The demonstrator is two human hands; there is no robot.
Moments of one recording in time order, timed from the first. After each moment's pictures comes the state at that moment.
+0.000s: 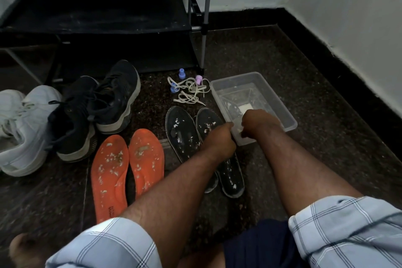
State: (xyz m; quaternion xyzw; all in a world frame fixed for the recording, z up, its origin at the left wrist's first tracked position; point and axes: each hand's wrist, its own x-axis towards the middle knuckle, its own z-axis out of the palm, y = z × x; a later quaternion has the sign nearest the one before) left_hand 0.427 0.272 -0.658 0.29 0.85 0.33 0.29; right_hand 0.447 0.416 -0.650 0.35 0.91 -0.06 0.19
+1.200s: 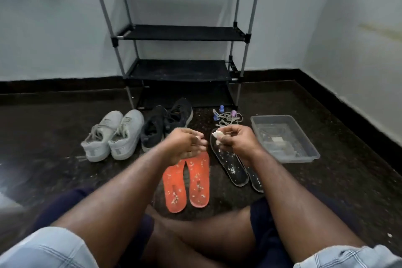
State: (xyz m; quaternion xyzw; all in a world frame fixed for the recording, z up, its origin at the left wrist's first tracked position) left_hand 0.442 0.025 -0.525 0.04 0.69 0.64 0.34; right_hand 0.518 0.198 -0.539 0.18 0.65 -0.73 -0.07
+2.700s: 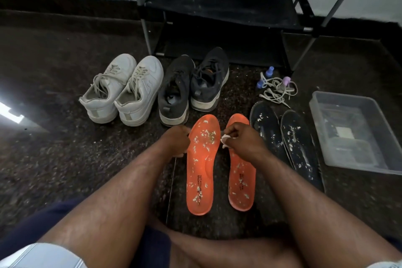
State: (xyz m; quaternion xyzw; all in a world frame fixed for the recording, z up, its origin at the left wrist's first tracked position) left_hand 0.322 -0.038 -0.683 -0.05 0.84 0.40 0.37; right_hand 0.395 0.160 -0.678 0.18 0.88 -0.44 0.07
